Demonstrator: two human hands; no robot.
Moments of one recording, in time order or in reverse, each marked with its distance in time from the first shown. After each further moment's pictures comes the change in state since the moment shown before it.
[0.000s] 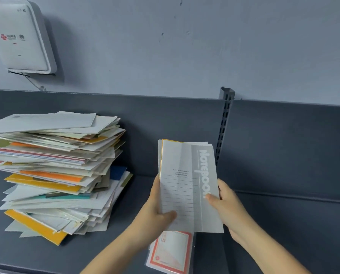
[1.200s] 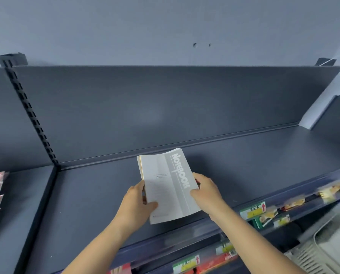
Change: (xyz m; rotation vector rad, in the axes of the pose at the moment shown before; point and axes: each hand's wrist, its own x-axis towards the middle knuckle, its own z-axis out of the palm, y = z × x) left_hand 0.039 0.035 0.375 0.338 -0.255 -0.084; right_hand -0.121 0.136 -0.352 -0.350 0.383 0.223
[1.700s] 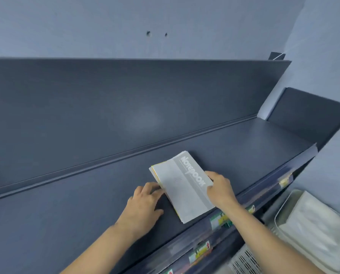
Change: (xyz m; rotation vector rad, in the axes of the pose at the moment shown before) left_hand 0.076 0.045 0.082 0.594 -0.265 0.392; right_hand 0.045 0.072 -0.099 -0.260 0.315 0.149
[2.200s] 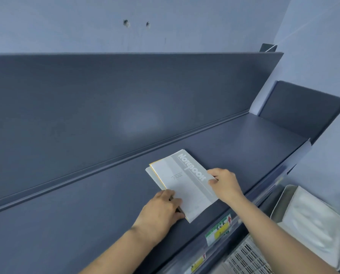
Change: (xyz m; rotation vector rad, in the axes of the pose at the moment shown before) left_hand 0.067 0.034 0.027 0.089 -0.055 0.197; right_hand 0.062 0.037 -0.014 0.004 0.005 0.077
